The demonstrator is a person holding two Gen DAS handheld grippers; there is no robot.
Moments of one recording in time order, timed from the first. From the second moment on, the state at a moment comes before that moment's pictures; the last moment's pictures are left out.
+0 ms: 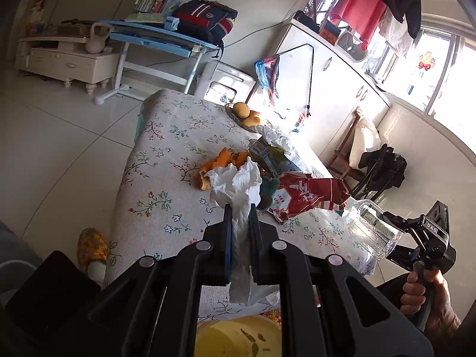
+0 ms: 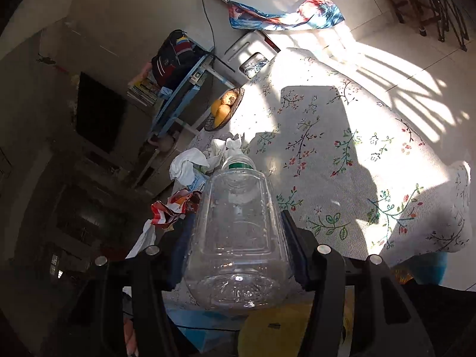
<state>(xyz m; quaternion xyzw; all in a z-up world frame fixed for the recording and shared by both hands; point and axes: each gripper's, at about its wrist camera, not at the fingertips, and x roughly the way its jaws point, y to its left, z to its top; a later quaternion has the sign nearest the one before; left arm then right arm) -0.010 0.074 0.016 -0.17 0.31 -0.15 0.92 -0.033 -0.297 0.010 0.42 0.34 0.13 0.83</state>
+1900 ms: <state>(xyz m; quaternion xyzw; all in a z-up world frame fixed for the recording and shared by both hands) -0.114 -0.002 -0.023 0.04 0.40 -0.21 0.89 -0.128 -0.181 0.022 0.24 0.36 0.12 0.89</state>
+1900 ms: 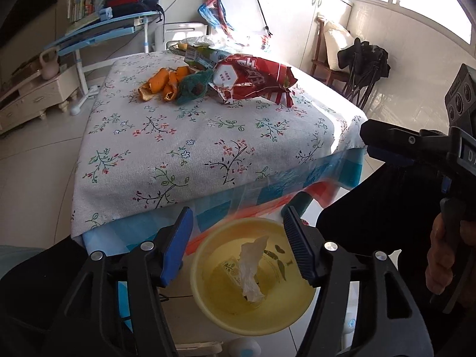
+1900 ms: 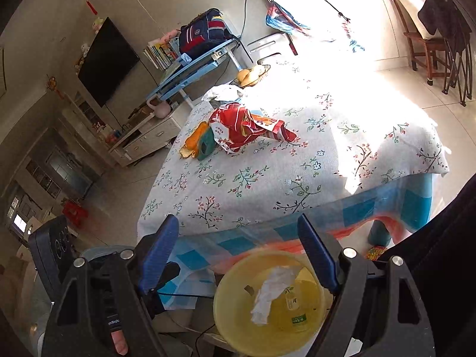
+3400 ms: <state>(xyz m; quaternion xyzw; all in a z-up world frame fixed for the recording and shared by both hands) -0.130 0.050 0.010 -0.01 0.31 -0.08 0.95 -0.136 -0.124 0.046 0.13 0.36 0.17 0.91</state>
